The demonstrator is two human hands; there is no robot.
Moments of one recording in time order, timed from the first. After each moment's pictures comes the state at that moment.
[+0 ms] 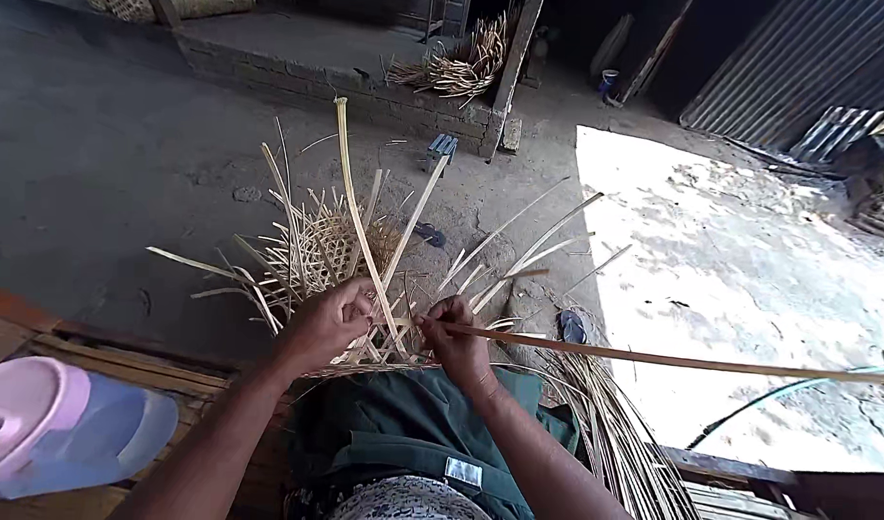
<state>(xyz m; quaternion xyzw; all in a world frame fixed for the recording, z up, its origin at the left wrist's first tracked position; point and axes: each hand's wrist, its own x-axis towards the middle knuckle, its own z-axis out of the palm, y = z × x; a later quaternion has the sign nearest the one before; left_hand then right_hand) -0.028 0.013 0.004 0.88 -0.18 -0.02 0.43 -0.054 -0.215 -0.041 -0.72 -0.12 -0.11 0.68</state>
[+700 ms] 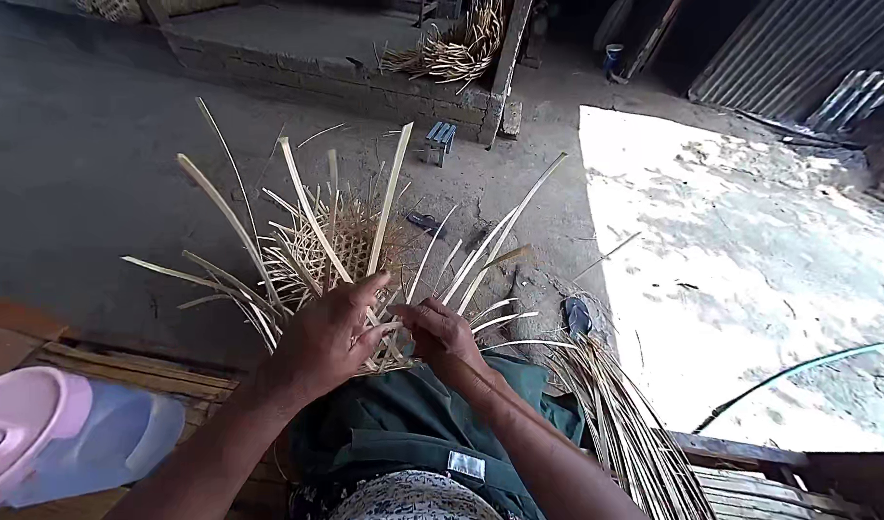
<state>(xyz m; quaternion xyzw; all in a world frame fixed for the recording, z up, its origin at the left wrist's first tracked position) -0.045 0.003 -0.006 0.87 -0.34 0.23 0.27 -0.053 -0.217 -0.040 -0.80 -0.25 -0.14 0.53</state>
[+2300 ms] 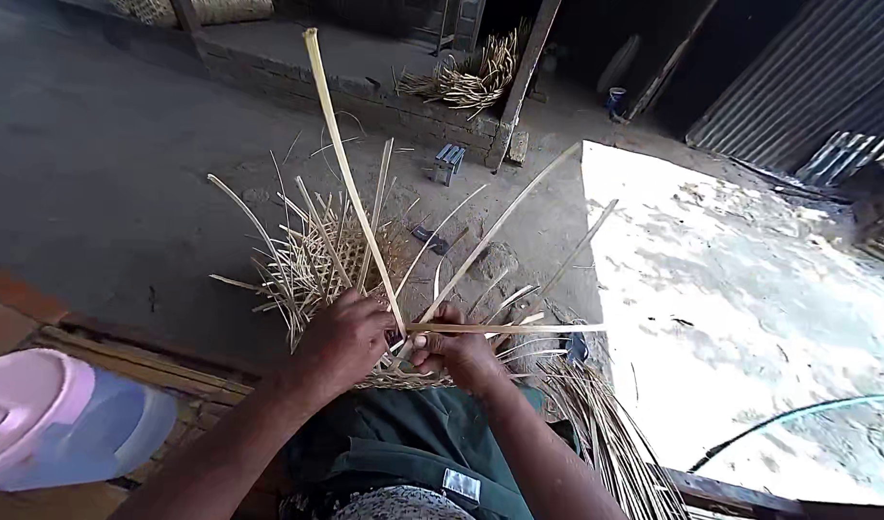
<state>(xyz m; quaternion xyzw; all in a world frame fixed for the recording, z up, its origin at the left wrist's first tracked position) -0.044 -0.007 -0.001 0.90 -0.30 0.19 0.24 -0.050 -0.224 -0.015 -0.57 -0.07 0.15 0.80</state>
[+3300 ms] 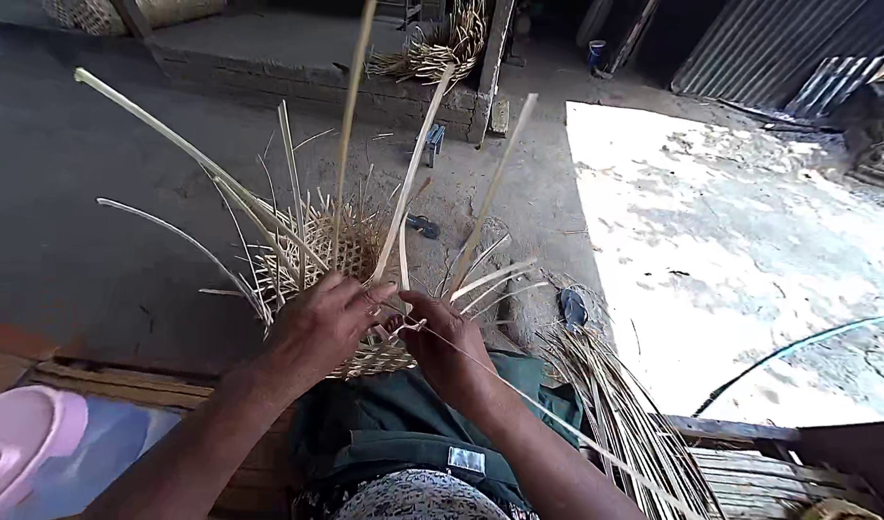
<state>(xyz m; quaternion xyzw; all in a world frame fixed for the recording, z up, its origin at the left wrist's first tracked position) -0.036 -0.004 0.017 0.87 -0.39 0.25 0.15 -0.088 -0.213 0.007 -0.86 -0.16 -0.13 0.46</state>
